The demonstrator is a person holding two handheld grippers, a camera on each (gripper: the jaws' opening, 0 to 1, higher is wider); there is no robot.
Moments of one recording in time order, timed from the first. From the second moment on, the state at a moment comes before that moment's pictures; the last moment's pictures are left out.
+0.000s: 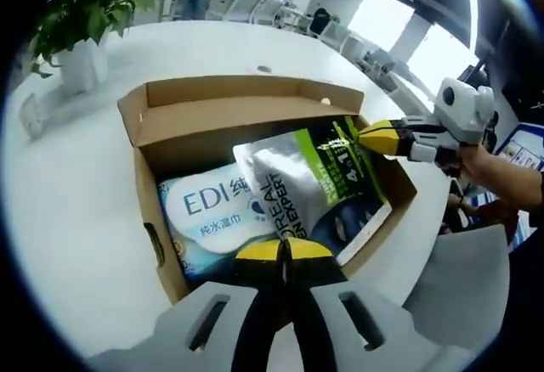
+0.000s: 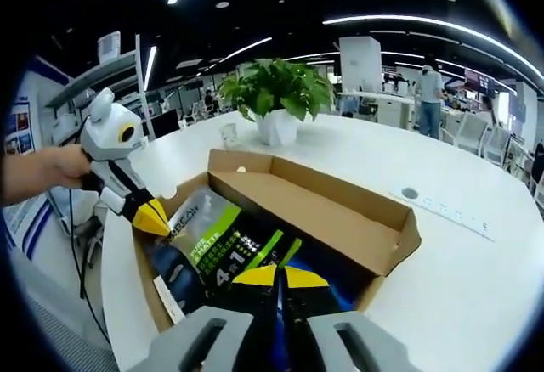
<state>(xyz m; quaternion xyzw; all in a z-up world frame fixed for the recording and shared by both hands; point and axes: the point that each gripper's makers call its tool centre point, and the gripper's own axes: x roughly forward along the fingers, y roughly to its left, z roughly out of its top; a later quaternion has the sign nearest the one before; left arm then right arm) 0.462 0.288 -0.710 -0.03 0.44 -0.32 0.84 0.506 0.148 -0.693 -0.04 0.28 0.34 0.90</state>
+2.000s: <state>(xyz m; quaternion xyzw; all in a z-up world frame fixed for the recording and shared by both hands) 0.489 0.150 -0.660 -0.02 0.41 -0.41 0.81 0.514 0.005 -0.643 -0.02 0.23 0.23 0.94</state>
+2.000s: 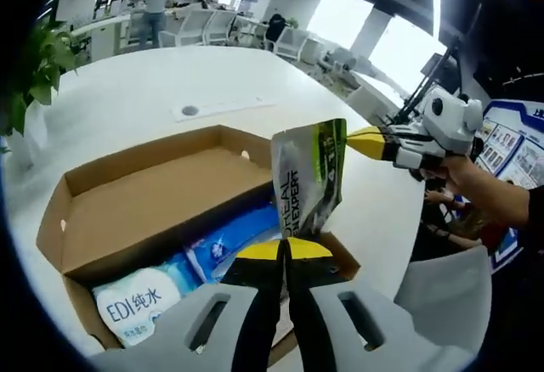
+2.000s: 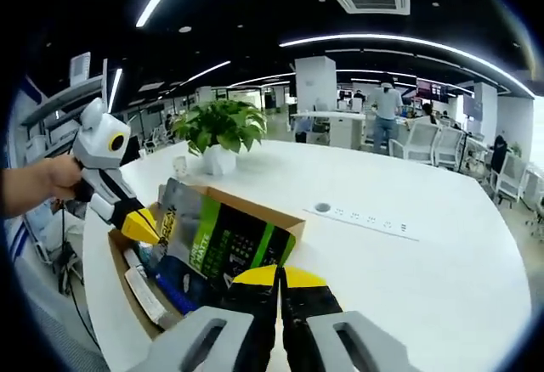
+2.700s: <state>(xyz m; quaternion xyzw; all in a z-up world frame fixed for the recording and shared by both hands) 0.489 0.098 -0.669 -0.02 0.42 -0.44 0.79 0.510 -0.046 -0.674 -0.02 0.26 0.19 0.95</state>
